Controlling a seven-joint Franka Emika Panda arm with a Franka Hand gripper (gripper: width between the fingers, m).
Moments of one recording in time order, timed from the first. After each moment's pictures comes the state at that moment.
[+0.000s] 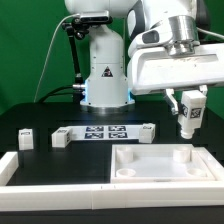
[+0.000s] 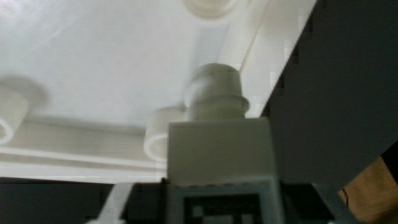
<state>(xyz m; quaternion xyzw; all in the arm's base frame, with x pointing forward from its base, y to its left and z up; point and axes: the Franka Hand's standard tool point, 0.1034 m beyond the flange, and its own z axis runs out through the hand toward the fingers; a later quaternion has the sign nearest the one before) 0.541 0.127 0.108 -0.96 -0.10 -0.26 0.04</state>
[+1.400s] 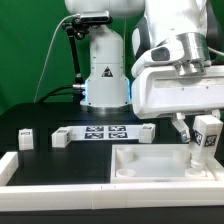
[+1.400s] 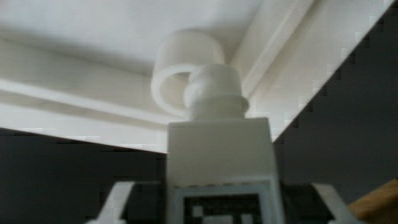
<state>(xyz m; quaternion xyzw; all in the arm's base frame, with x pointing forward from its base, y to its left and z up) 0.608 0.122 0.081 -0.95 -0.14 -0.27 0.02</state>
